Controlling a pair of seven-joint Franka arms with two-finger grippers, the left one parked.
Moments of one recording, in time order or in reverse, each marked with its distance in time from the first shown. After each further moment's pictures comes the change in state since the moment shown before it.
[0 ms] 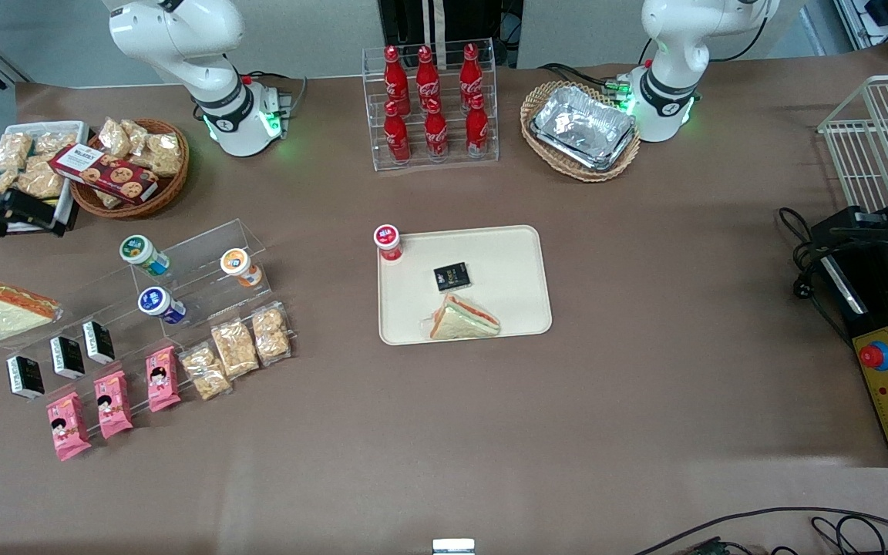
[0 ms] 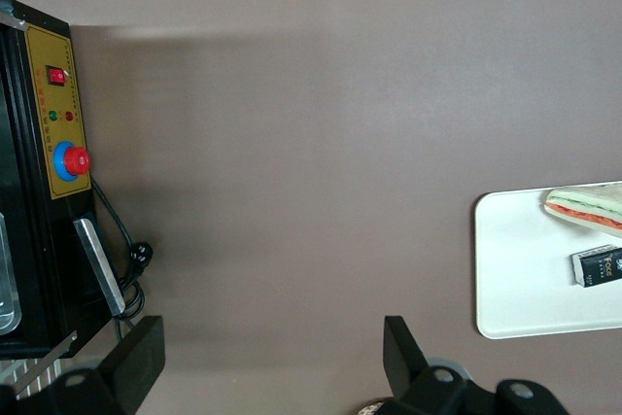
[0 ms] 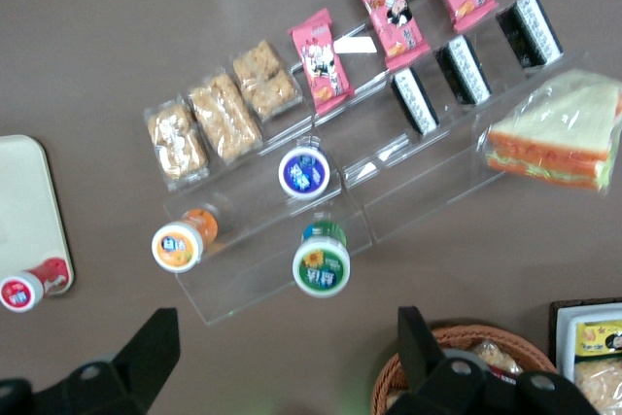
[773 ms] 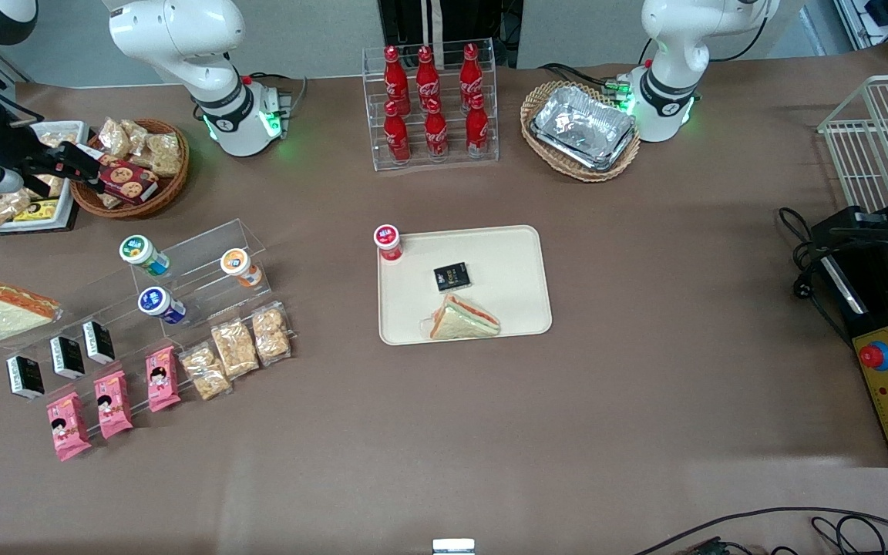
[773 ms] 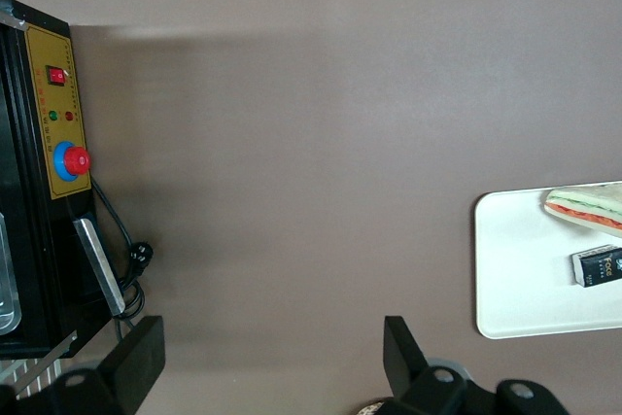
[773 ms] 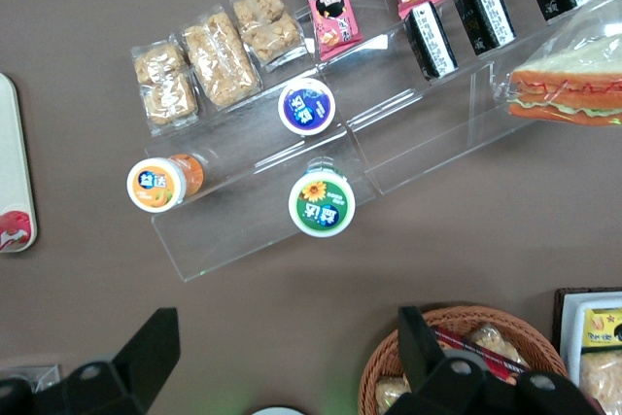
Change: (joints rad) arm 0.013 -0.295 0.020 -0.380 -0.081 0.133 -0.006
